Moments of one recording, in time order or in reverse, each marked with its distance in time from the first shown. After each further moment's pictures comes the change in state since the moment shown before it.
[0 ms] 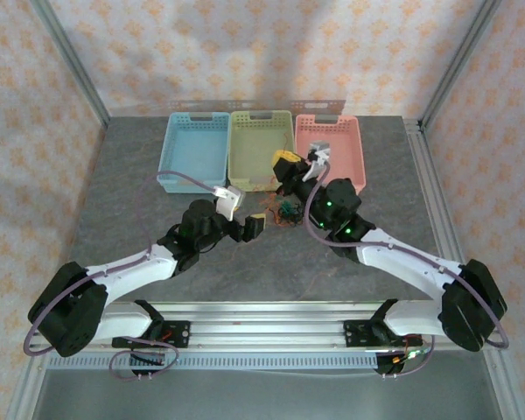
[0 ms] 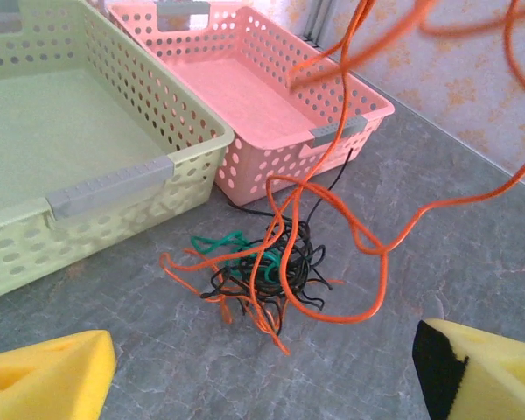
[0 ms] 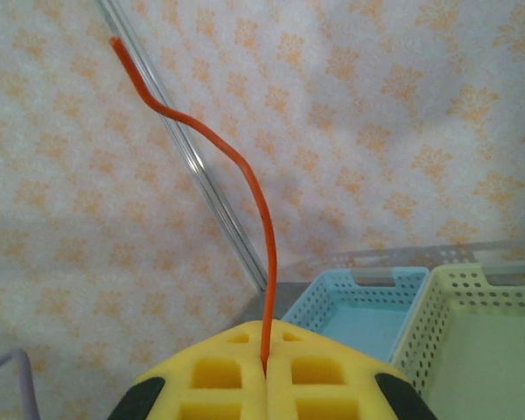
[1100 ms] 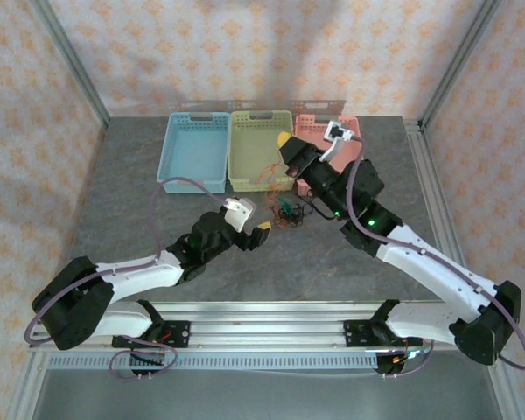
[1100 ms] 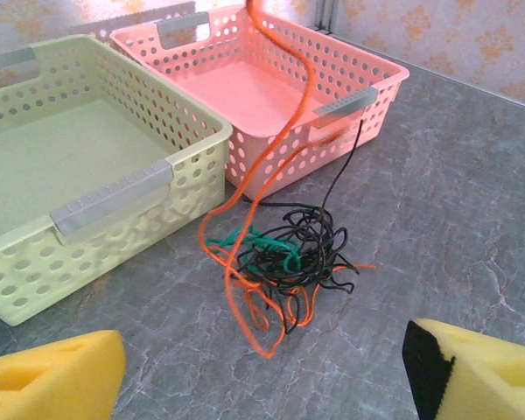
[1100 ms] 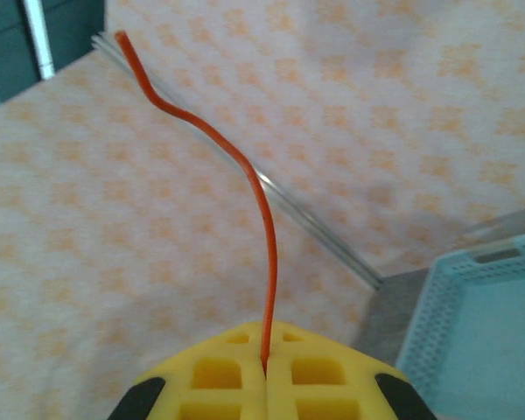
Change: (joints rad) left arm -0.122 0.037 -0.048 0.094 -0.188 0.158; right arm 0.025 -0.119 0.264 -0.352 -0.041 0.388
